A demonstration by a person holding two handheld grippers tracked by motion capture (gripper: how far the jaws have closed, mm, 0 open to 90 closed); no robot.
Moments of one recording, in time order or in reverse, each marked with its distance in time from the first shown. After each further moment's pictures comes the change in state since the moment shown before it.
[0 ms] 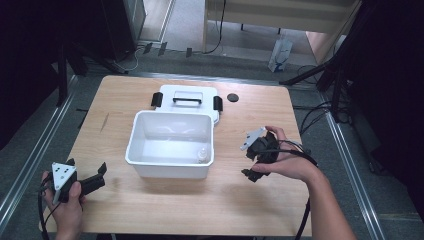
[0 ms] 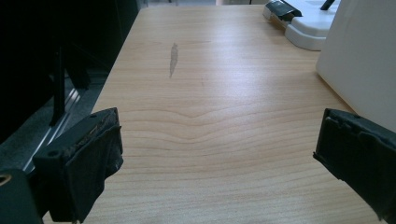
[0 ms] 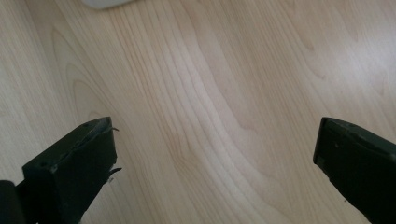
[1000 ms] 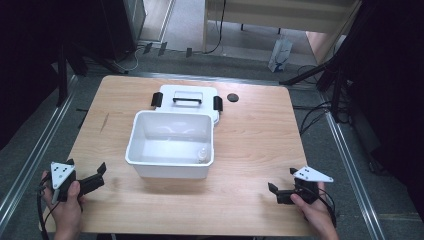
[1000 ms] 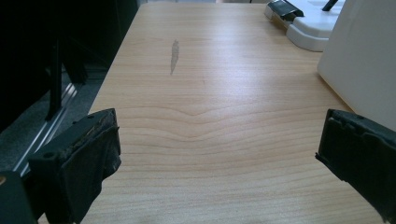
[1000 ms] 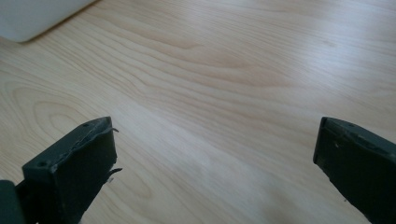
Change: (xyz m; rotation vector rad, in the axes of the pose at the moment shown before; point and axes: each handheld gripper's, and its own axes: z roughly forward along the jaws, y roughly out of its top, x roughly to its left) left arm 0.002 0.001 0.001 0.012 -0.005 -0.024; right arm 0.033 -0.170 0.025 -0.494 -0.161 0.597
